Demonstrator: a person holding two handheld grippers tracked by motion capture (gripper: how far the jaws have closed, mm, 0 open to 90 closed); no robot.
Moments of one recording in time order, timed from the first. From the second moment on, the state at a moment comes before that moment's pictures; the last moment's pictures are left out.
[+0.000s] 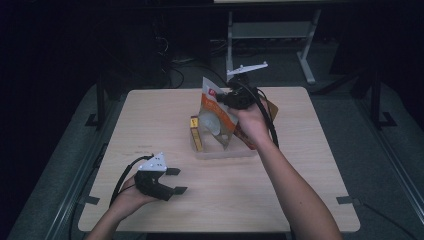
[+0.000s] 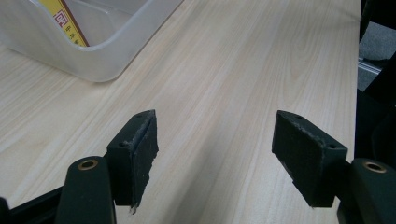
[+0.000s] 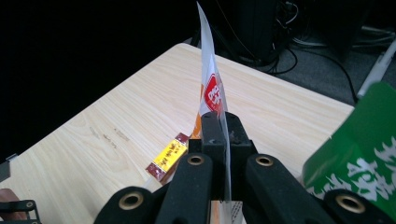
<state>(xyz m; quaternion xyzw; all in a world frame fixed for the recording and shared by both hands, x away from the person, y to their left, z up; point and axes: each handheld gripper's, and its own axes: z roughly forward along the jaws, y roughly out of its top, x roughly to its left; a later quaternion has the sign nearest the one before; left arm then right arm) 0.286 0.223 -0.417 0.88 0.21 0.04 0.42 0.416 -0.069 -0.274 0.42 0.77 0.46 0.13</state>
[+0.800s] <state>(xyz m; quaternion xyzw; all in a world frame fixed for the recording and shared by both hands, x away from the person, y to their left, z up) 0.287 0.222 -0.419 0.89 0.21 0.04 0.41 0.428 -0.070 -0.320 0.44 0.78 0.43 0.12</state>
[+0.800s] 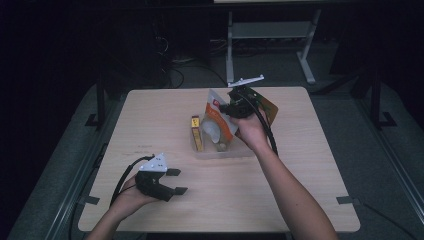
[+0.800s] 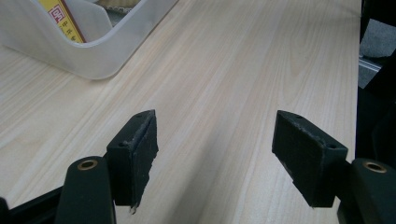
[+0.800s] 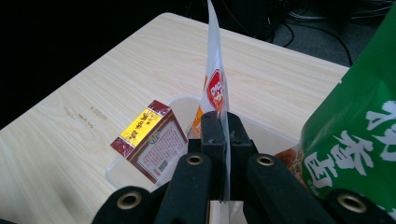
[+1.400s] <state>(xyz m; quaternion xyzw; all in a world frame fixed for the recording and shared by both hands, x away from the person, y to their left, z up) 0.285 0.218 -0.422 0.89 0.20 0.04 0.41 0.431 -0.074 -0.329 0.43 0.79 0.43 0.09</state>
